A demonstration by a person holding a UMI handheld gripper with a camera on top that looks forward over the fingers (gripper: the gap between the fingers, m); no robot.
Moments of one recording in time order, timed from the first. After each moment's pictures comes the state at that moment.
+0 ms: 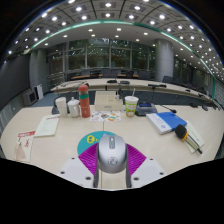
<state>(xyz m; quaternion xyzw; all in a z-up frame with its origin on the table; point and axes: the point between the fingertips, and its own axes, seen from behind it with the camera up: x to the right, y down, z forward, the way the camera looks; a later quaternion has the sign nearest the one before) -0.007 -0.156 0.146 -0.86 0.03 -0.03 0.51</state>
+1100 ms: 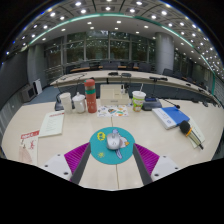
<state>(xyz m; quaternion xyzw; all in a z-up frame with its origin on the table) -0.063 -0.151 0.150 -0.88 0.04 -0.03 0.46</state>
